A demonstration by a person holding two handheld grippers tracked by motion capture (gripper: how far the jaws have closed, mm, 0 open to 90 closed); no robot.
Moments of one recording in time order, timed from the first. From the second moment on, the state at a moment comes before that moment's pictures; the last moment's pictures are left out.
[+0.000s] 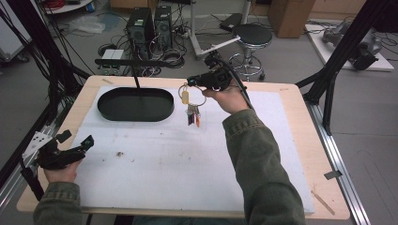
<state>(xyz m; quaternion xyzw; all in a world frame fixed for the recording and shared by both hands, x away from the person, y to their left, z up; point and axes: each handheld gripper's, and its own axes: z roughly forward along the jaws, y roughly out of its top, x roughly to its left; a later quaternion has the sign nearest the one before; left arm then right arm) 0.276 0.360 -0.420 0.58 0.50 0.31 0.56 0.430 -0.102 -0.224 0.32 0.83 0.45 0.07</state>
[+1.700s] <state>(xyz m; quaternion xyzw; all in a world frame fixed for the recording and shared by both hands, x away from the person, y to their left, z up) 0.284 0.360 -0.421 0.57 0.50 0.31 0.57 0.513 0.002 -0.209 0.30 0.85 0.43 0.07</state>
